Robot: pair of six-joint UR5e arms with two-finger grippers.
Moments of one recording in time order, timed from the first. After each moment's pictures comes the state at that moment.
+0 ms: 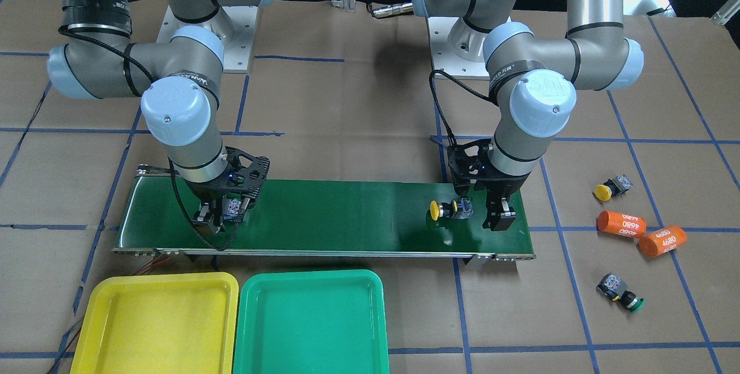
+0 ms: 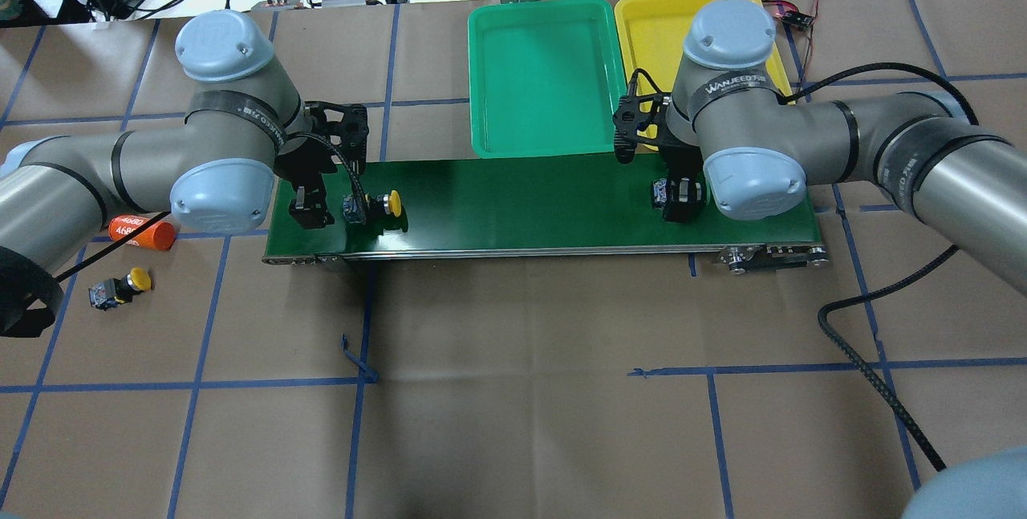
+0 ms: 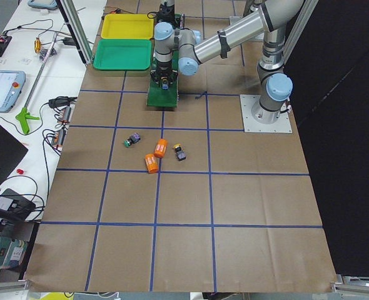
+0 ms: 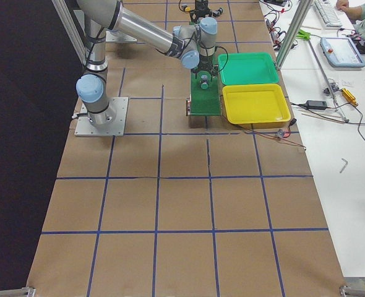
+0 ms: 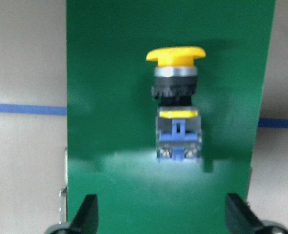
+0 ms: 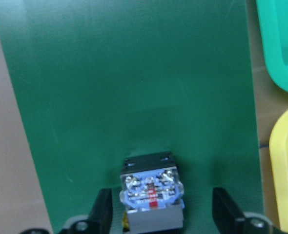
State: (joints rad) left arm -1.51 -1.81 -1.85 -1.02 1.62 1.56; right arm 1.62 -1.26 1.86 -2.20 -1.62 -1.34
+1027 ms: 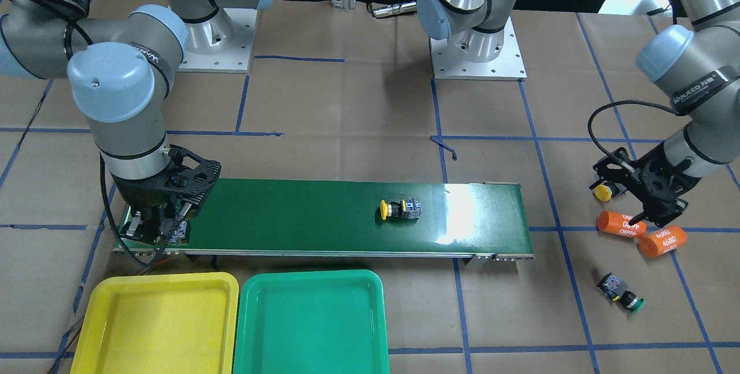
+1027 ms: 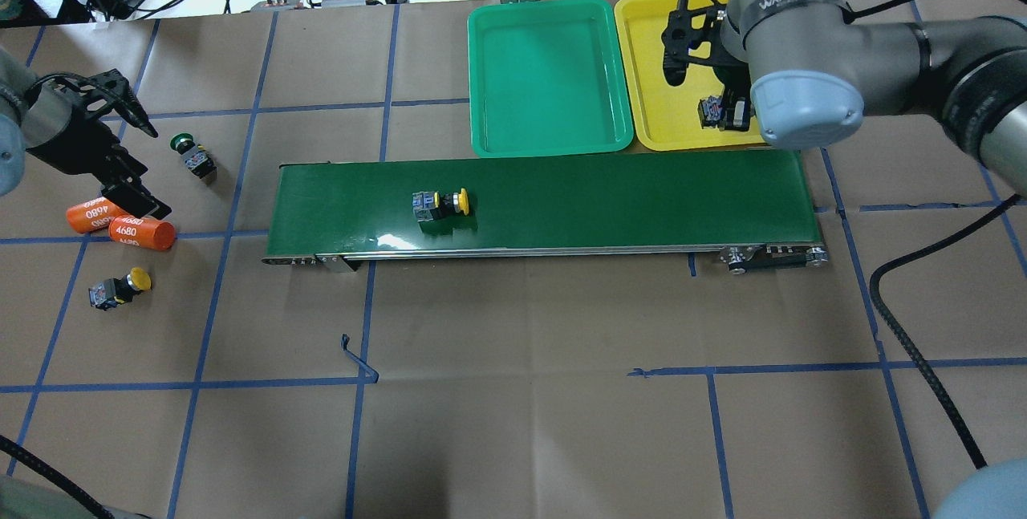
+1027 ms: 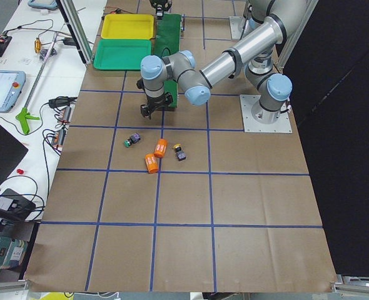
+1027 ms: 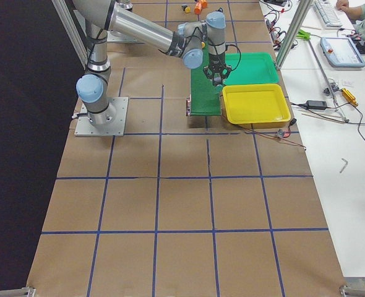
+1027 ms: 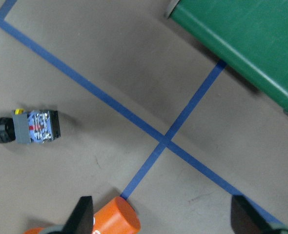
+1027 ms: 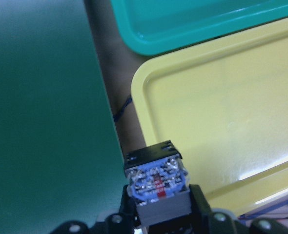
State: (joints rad) left arm -1.00 -1.86 -1.77 -1.13 1.49 1.40; right arm 1.59 -1.25 1.63 -2.15 -1.68 -1.31
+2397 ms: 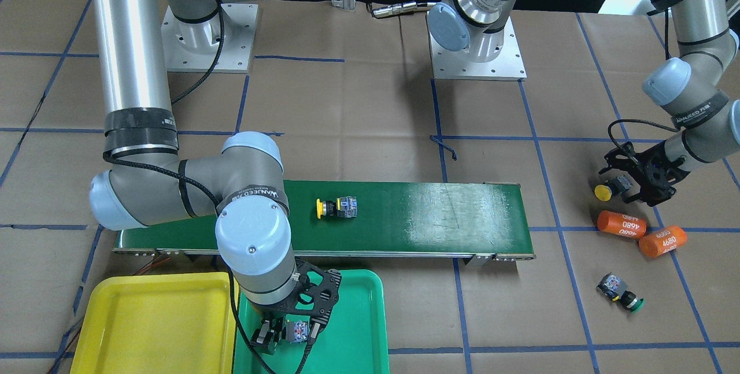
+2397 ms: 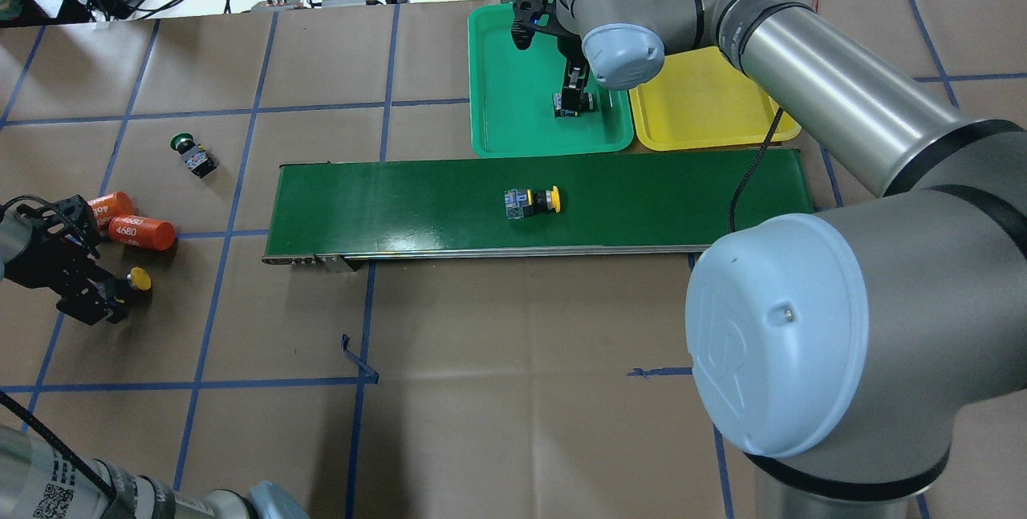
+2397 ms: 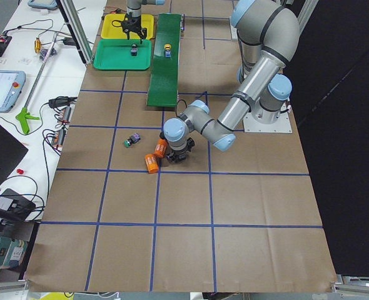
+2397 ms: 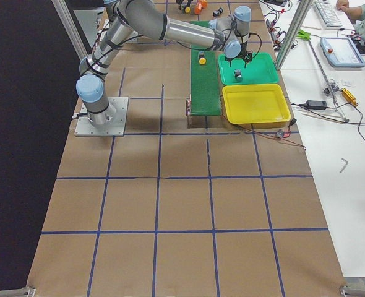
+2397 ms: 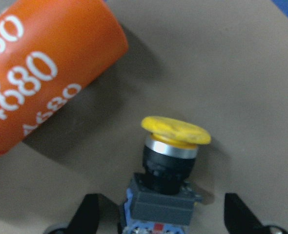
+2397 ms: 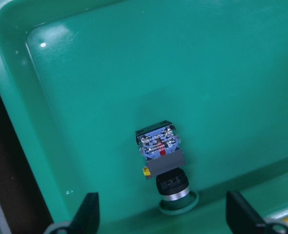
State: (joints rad) left arm -0.77 -1.98 -1.94 -0.97 1.57 1.73; right arm 1.78 -0.86 1.21 -2.05 -1.60 -1.10
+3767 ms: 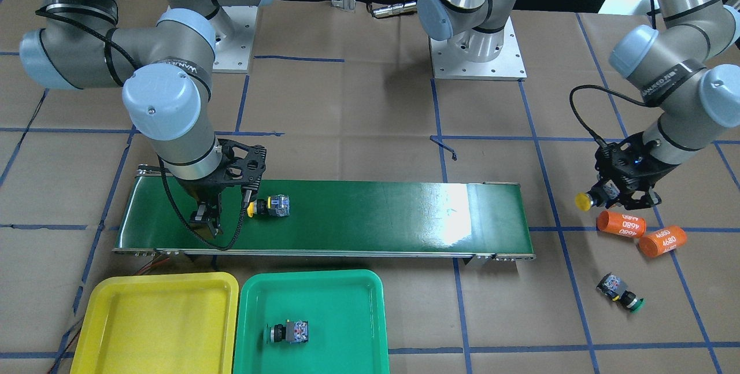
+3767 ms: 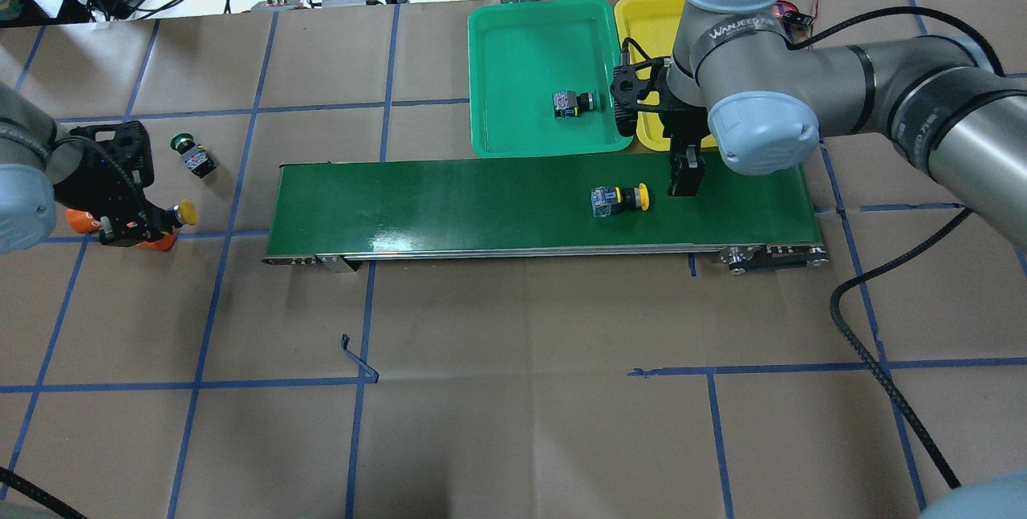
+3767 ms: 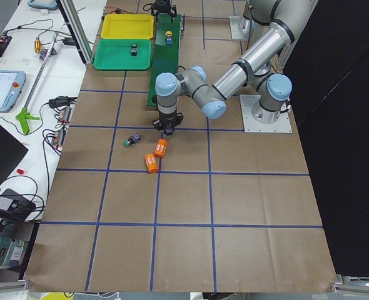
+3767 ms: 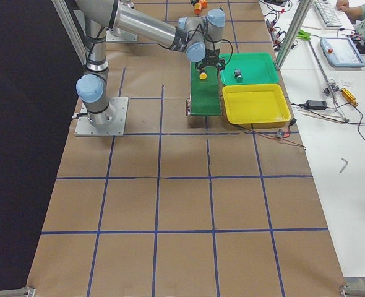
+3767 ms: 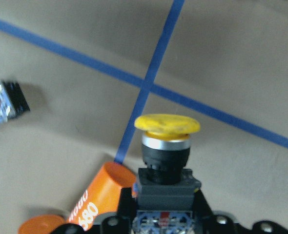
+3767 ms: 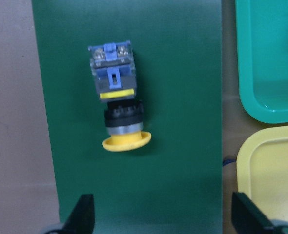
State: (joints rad) left arm -1.11 -1.79 -1.90 -0.98 1.57 1.77; right arm 1.65 -1.27 1.75 -2.06 -1.59 -1.43
